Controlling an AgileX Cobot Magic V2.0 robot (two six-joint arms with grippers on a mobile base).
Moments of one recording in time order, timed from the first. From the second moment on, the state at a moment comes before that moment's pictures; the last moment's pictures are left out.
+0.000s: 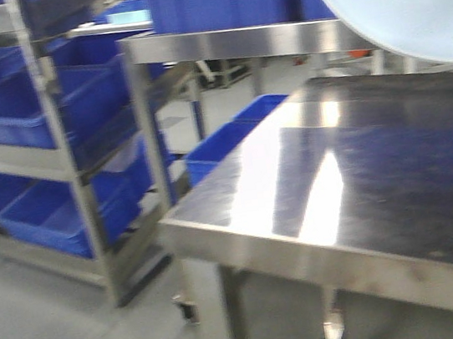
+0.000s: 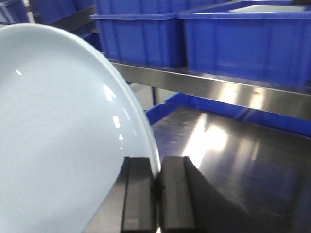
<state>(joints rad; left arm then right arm) -0.19 0.53 -0.43 -0.18 0.06 0.25 0.12 0.51 -0.36 0.25 -0.04 -0.14</state>
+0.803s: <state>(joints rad) -0.19 0.53 -0.43 -0.18 0.06 0.25 0.12 0.51 -0.36 0.25 -0.04 -0.14</state>
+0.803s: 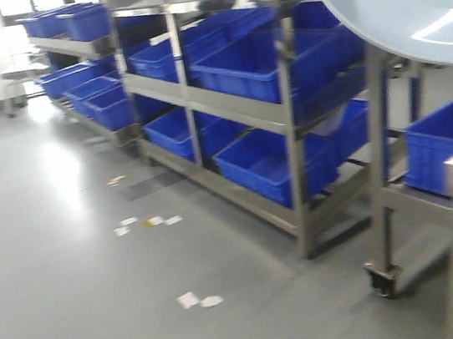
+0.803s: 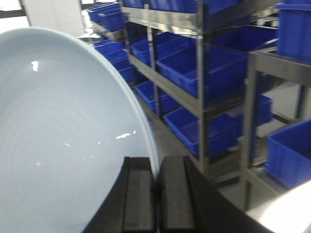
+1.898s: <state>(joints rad) -0.19 0.53 -0.43 -0.18 0.06 0.25 0.12 0.51 -0.36 0.25 -0.04 -0.14</state>
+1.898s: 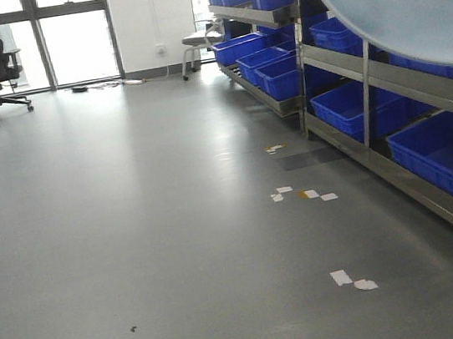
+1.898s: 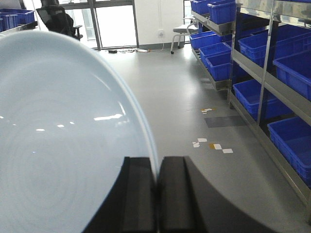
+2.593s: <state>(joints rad) -0.19 0.53 -0.43 -0.18 0.06 0.25 0.12 0.51 -0.36 0.25 -0.04 -0.14</state>
